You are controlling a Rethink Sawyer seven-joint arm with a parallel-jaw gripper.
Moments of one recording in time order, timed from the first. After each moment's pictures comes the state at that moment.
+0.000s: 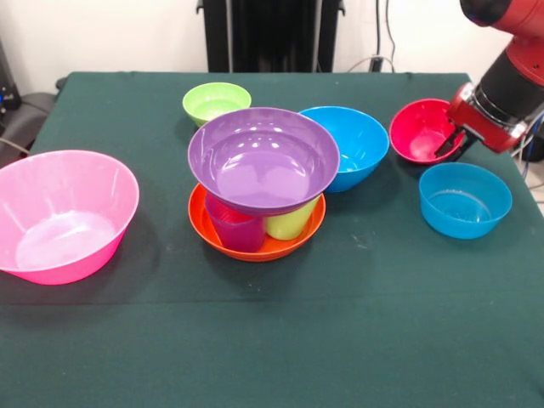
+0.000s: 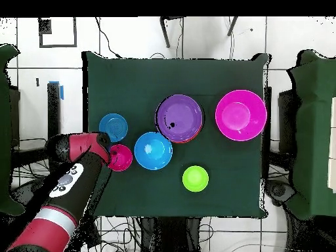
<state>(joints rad) 0.56 -0.12 -0.49 1.32 0.39 0.72 2.46</state>
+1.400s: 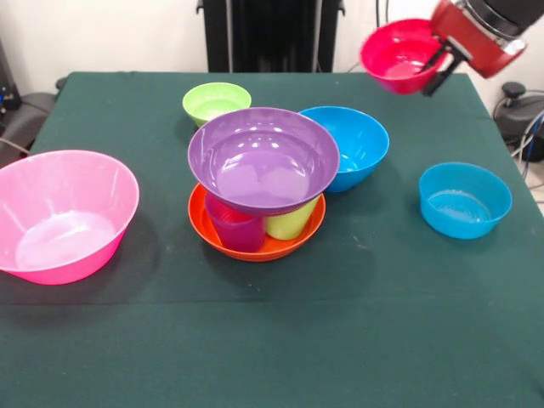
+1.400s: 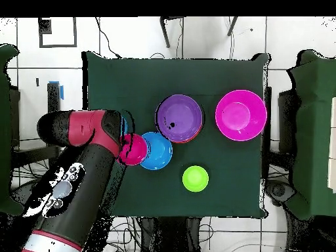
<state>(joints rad) 0.46 -0.32 -0.61 1.25 0.22 0.99 2.46</state>
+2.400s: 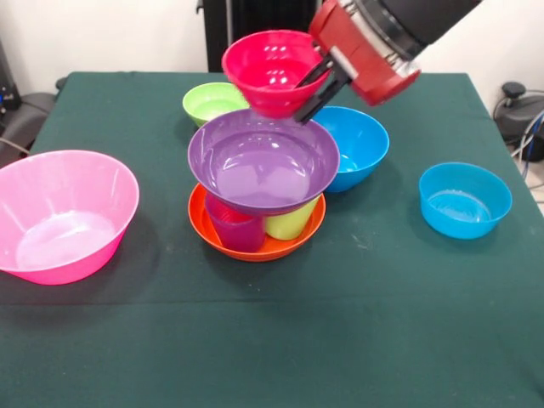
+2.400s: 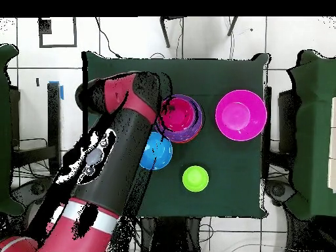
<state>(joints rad) 0.28 -0.25 -0.69 1.00 -0.01 0.95 2.46</state>
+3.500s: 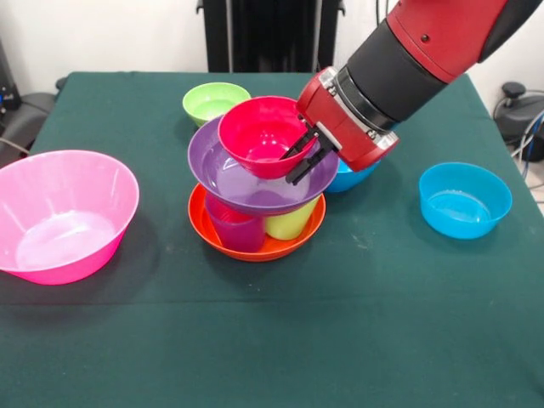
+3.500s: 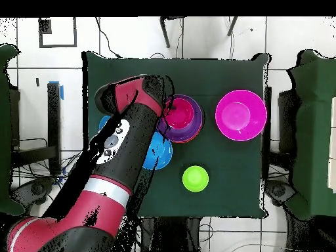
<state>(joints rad) 0.25 -0.15 -0.63 0.97 -0.02 0.88 2.46</state>
